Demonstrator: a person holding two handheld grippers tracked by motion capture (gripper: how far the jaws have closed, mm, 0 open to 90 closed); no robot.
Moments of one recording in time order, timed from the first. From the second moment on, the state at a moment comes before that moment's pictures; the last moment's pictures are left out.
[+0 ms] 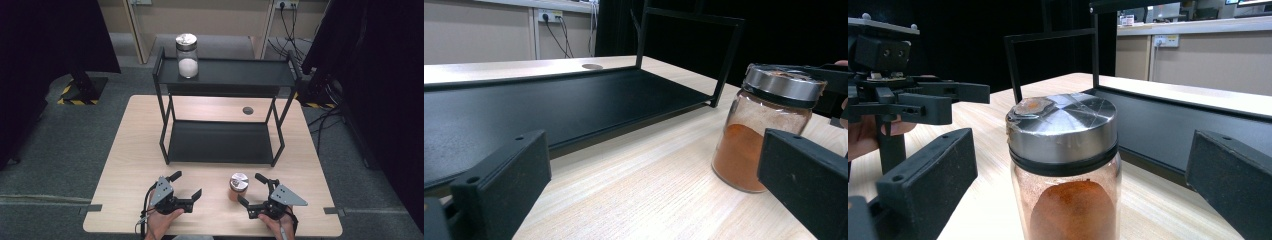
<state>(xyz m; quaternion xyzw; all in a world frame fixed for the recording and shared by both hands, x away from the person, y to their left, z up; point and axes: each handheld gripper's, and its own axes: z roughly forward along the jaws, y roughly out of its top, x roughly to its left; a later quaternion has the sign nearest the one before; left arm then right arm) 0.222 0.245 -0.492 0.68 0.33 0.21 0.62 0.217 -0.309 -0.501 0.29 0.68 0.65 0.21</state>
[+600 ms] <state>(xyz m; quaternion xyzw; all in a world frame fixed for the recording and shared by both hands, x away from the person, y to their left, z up) 0.222 0.244 -0.492 0.68 0.33 0.21 0.62 0.224 -0.300 -0.493 0.28 0.70 0.63 0.20</state>
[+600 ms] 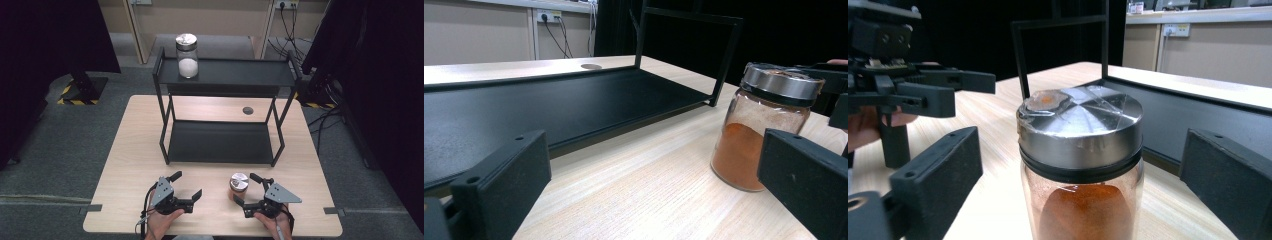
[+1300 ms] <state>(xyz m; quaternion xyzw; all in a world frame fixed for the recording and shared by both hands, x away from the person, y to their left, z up) 0.222 0.244 -0.492 0.68 0.33 0.21 0.62 0.233 -0.287 -0.481 0.28 0.73 0.59 0.20</state>
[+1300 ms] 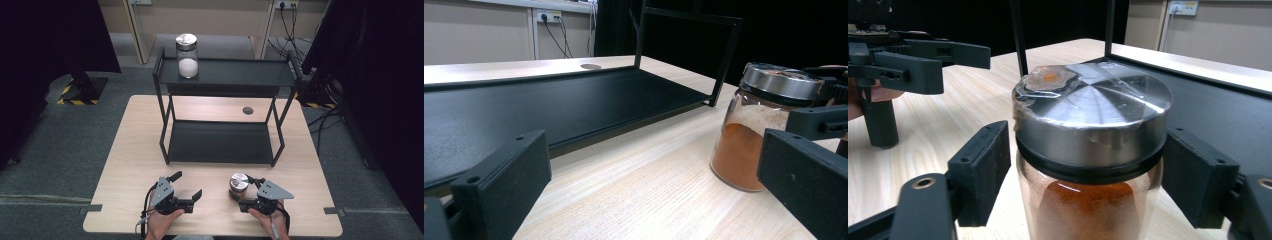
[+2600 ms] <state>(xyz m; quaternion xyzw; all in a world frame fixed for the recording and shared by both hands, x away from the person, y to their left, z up) 0.222 0.243 -0.492 0.68 0.33 0.21 0.62 0.227 -0.289 -0.462 0.27 0.73 0.59 0.22</state>
